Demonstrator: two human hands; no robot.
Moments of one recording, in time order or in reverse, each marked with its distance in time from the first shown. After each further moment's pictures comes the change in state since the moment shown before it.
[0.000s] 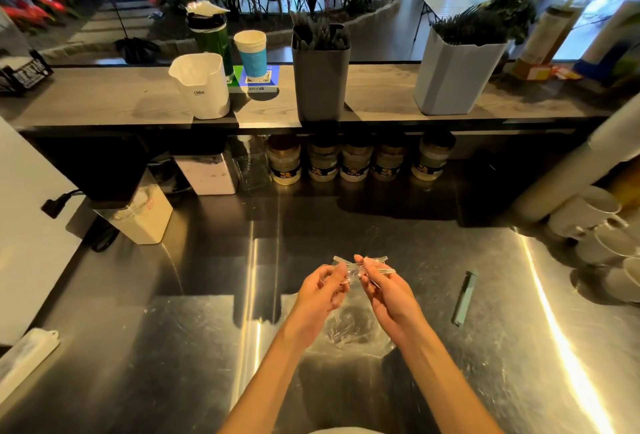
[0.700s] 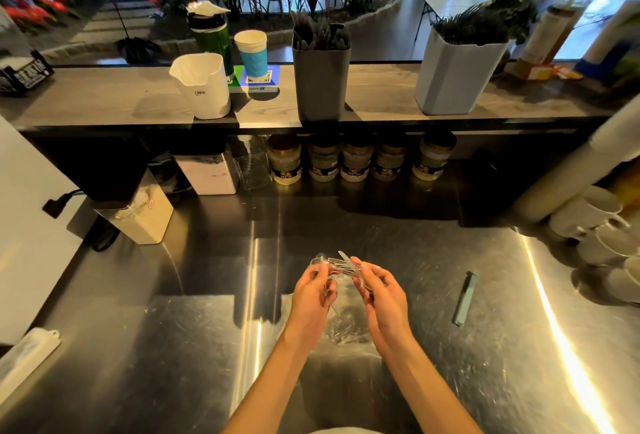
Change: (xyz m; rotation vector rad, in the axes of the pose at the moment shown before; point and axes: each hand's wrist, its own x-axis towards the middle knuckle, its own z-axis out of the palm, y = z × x) left_hand 0.009 -0.011 -0.003 -0.283 0.216 -0.062; right_hand -0.013 0.023 0.009 -0.089 0.062 -0.213
